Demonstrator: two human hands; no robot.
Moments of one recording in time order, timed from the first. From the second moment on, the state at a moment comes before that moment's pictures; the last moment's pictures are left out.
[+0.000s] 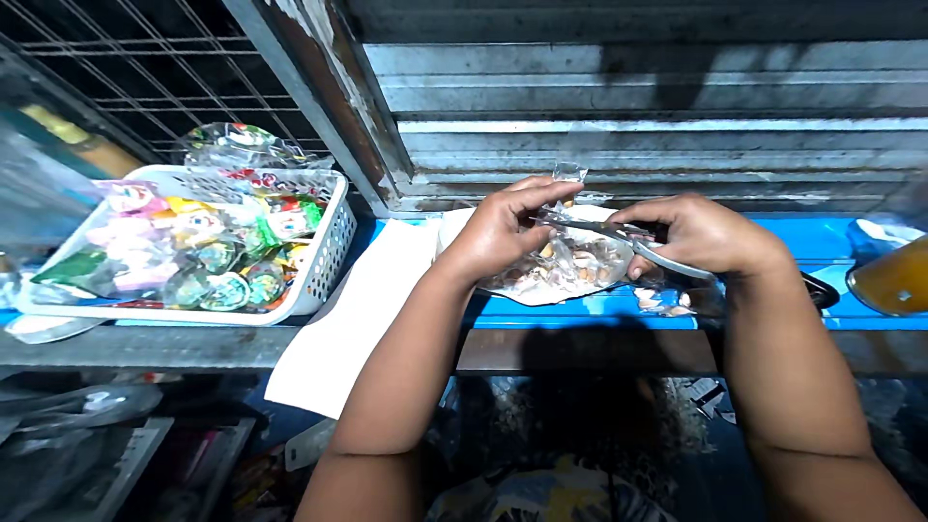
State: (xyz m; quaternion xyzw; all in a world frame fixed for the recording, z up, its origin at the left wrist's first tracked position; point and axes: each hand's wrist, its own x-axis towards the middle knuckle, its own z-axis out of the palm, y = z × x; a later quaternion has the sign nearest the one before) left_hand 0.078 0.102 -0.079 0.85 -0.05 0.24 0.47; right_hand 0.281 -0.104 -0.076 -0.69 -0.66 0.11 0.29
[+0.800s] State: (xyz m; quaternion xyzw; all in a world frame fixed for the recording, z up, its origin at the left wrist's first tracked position) left_hand 0.079 0.102 -0.080 0.85 -0.05 0.23 0.47; right_hand 0.282 -0.102 -0.071 -0.71 -0.65 0.08 0.28
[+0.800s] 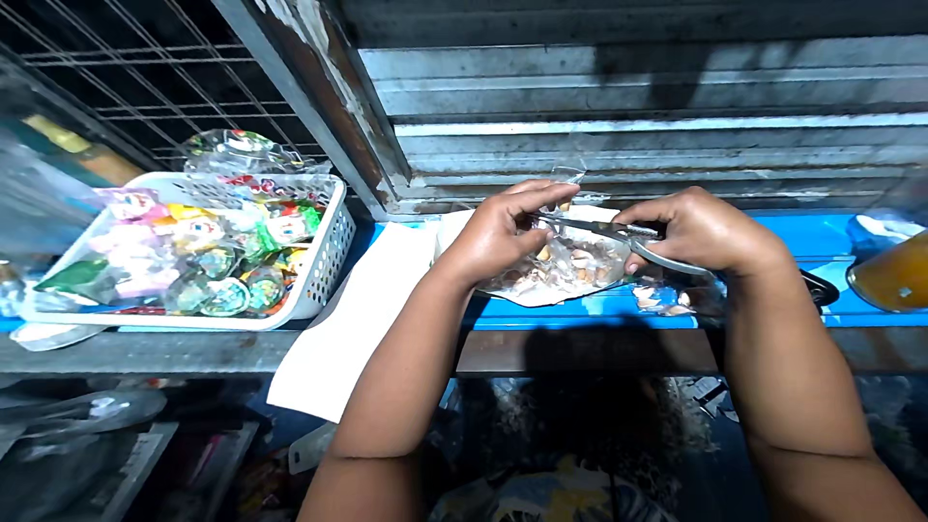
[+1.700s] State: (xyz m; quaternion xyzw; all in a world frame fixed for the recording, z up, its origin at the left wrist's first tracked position) left_hand 0.090 0.085 -0.088 0.81 -0.04 0.23 0.54; right_hand 0.238 -0.072 -0.090 -0.57 -0.51 0.22 0.61
